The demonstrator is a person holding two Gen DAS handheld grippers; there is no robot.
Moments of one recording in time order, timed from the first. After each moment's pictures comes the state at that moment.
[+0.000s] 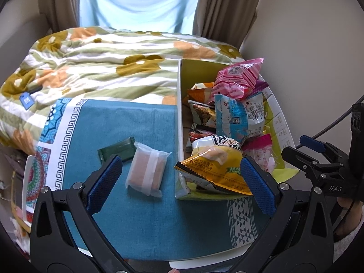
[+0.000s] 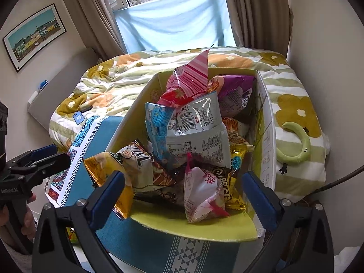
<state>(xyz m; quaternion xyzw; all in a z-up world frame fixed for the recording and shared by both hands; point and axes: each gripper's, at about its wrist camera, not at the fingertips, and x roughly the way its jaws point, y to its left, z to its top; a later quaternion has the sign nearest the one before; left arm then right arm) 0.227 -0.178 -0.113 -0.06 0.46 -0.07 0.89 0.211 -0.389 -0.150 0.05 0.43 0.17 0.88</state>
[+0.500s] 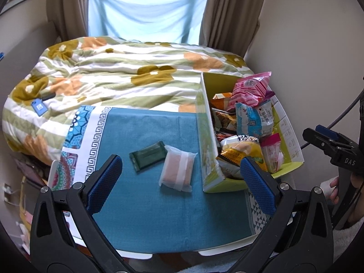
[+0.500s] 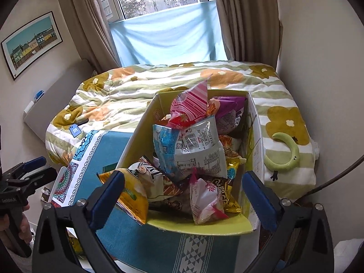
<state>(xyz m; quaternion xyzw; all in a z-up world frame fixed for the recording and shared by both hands) 0.192 -0.109 -0.082 -0.05 0.43 -0.06 0.90 0.191 -0.371 -0.107 0.05 0.40 0.13 0.91</state>
